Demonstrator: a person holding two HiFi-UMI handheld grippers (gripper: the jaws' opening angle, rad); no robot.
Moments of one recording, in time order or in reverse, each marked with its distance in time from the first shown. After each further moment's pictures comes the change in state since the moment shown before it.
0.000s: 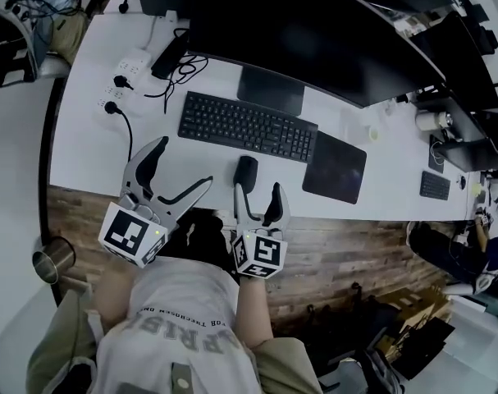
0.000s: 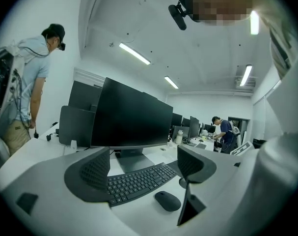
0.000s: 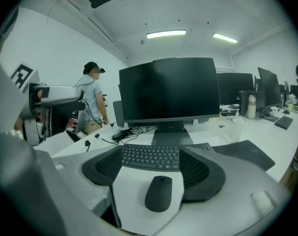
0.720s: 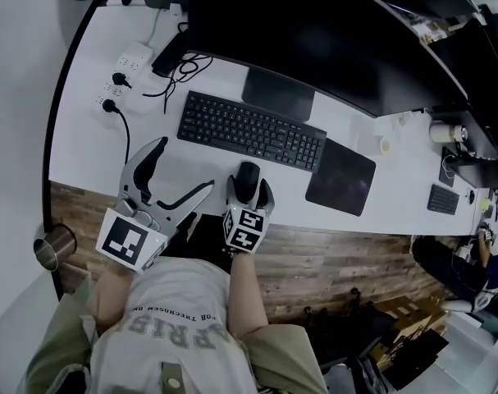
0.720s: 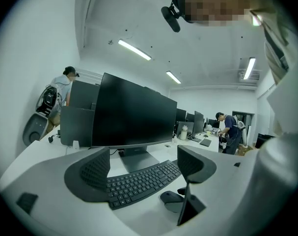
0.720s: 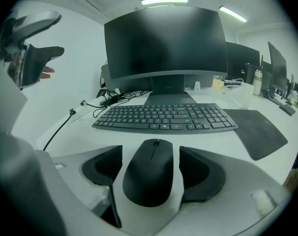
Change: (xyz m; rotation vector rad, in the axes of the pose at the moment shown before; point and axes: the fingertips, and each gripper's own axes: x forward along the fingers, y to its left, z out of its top) left arm 0.024 0.003 -0.001 0.036 0.045 0.047; right arm 0.074 -0.027 -0.120 0.013 0.328 -0.037
